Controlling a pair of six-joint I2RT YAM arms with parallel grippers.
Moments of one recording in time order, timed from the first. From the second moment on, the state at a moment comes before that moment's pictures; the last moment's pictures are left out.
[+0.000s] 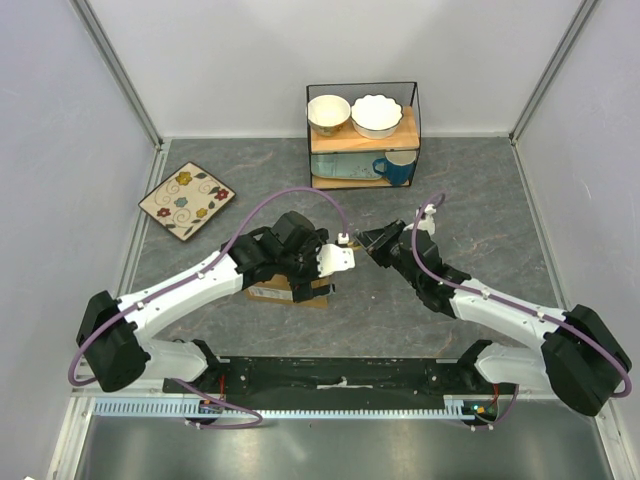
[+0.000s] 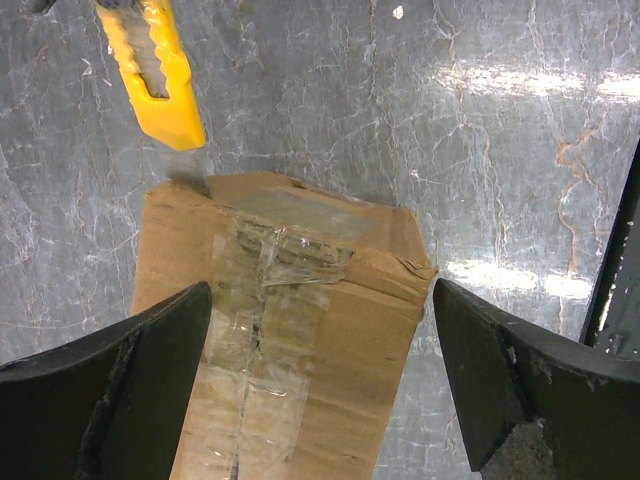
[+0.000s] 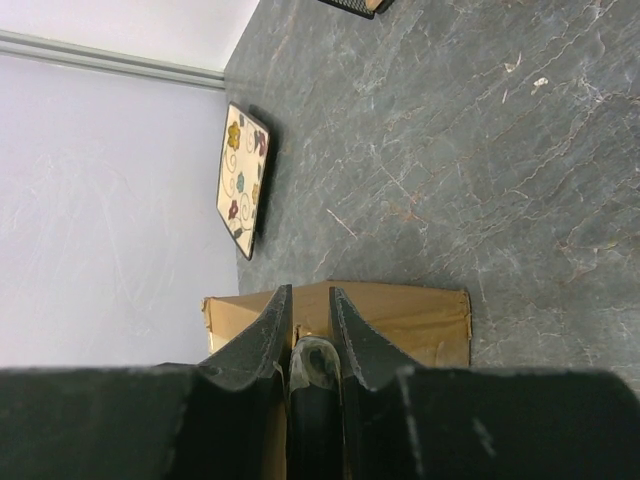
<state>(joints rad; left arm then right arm) -0.85 1.30 1.01 -0.60 0.21 0.60 0.71 1.18 0.55 0.32 0.22 1.26</state>
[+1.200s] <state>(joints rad) -0.85 1.28 1.00 -0.59 0.19 0.60 0.78 1.15 0.58 0.26 0.33 1.24</state>
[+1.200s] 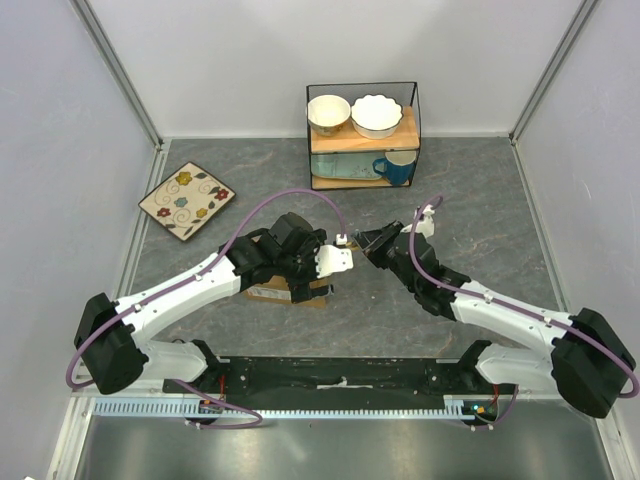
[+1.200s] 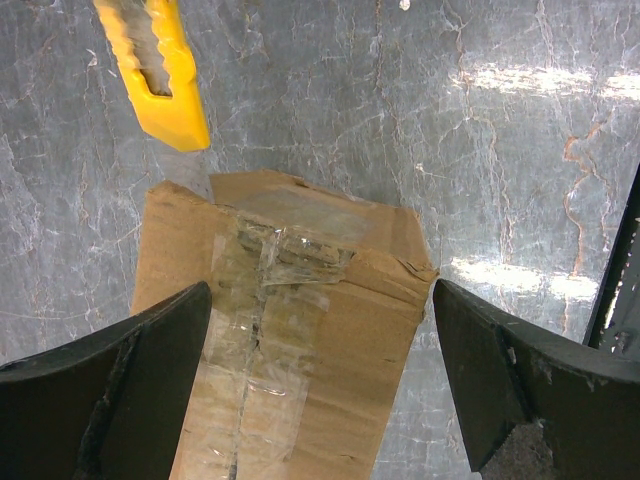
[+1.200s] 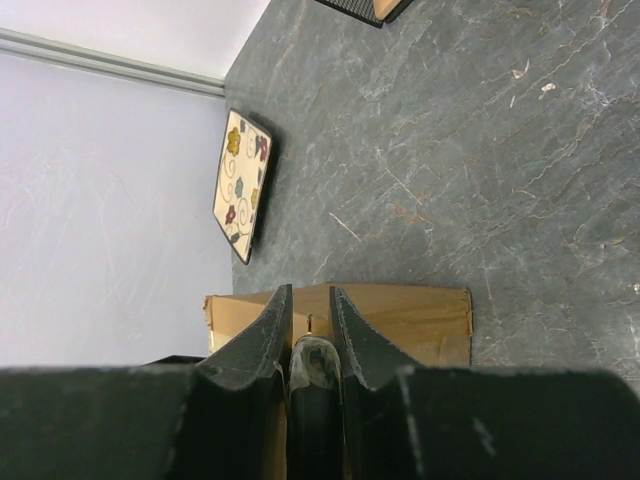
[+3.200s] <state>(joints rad) -0.86 1.31 1.00 -0.60 0.10 0.57 0.93 1.23 0.60 0.31 0.51 1.27</state>
